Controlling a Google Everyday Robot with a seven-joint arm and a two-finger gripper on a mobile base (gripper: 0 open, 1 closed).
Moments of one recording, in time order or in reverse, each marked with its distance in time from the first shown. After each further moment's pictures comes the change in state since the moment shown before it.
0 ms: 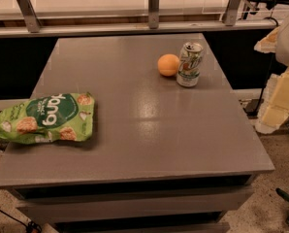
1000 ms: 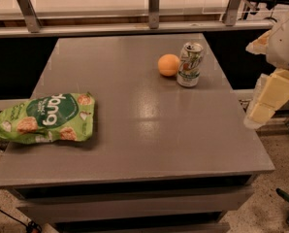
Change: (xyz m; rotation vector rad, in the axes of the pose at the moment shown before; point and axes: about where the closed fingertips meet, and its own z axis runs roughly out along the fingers) arm -0.006 -0.015 0.020 0.003 -0.075 0.011
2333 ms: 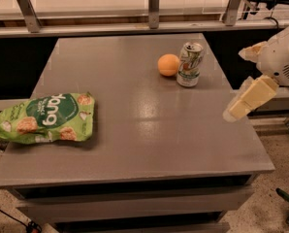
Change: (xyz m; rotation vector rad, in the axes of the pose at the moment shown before) arm -0.009 -0.028 0.042 0.041 -0.270 0.126
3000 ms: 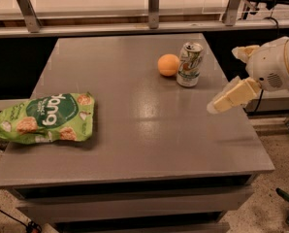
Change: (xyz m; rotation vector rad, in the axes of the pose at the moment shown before) arm -0.012 -0.022 0.030 0.082 -0.208 0.055
